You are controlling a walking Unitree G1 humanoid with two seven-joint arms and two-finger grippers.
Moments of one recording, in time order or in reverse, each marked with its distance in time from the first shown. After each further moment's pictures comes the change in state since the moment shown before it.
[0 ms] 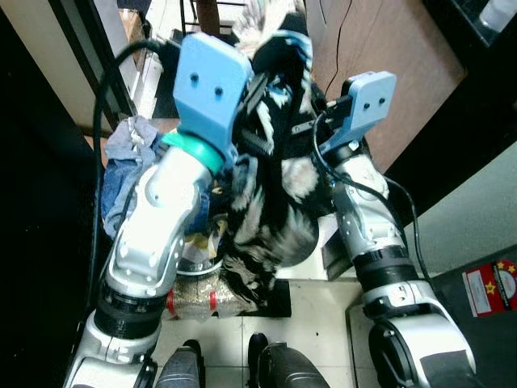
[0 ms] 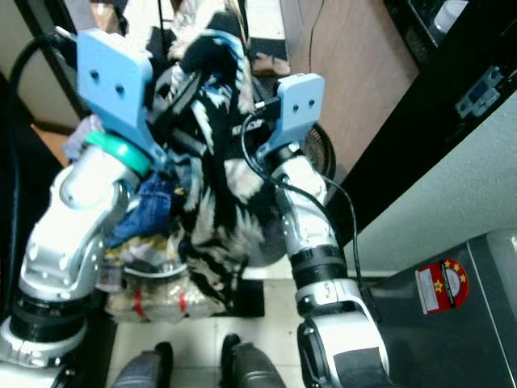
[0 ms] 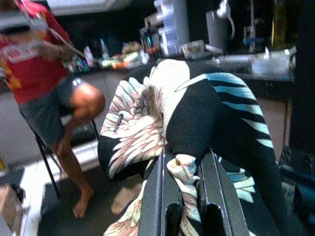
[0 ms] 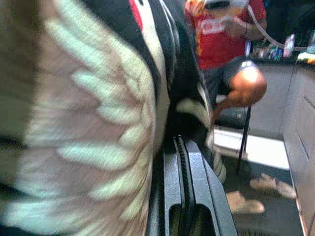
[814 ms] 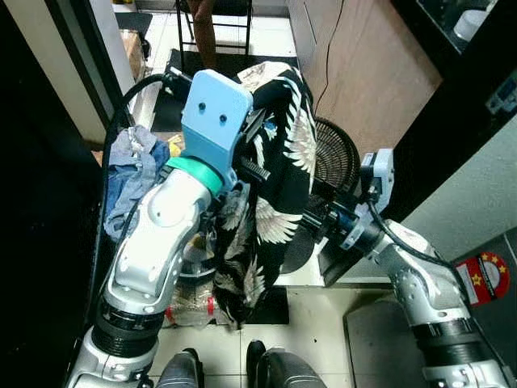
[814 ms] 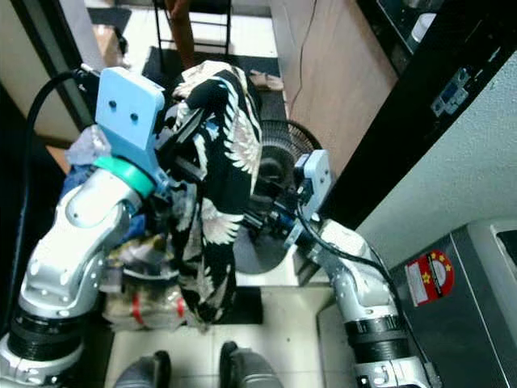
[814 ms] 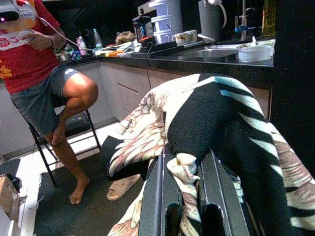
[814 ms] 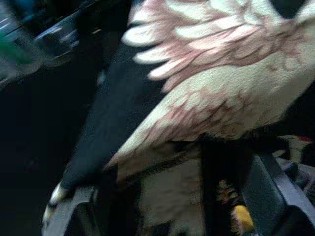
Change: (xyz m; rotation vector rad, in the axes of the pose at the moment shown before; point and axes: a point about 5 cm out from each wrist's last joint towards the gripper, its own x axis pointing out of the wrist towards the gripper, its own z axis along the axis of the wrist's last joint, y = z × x) left arm -0.007 -0.003 -0.006 -0.017 0.058 -0.004; right arm -0.085 0.012 -0.012 0.328 0.277 0.574
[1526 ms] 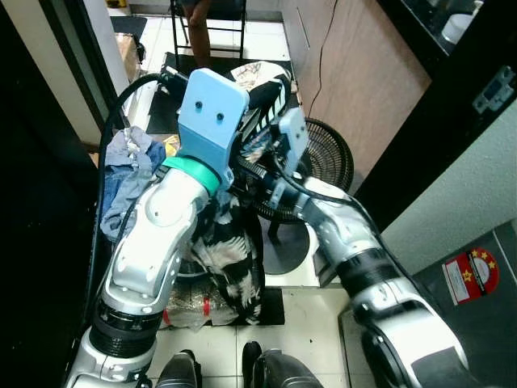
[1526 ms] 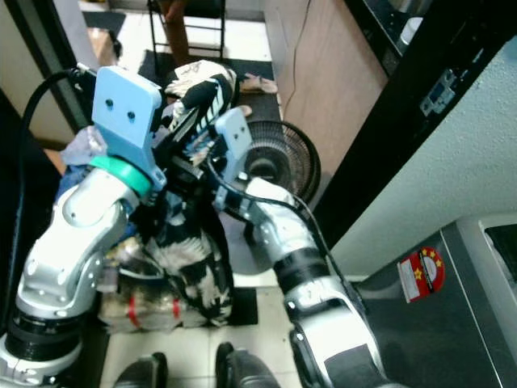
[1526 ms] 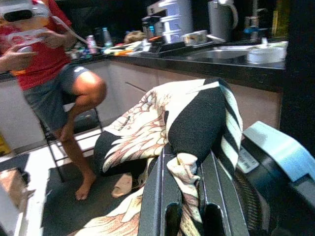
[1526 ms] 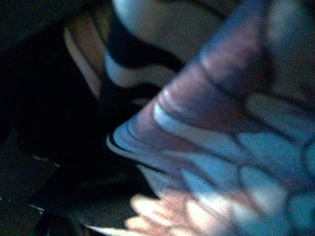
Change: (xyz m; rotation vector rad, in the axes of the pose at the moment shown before) left arm -0.001 0.003 0.000 0.004 0.014 0.034; right arm 0.126 0.000 0.000 0.009 -0.014 0.026
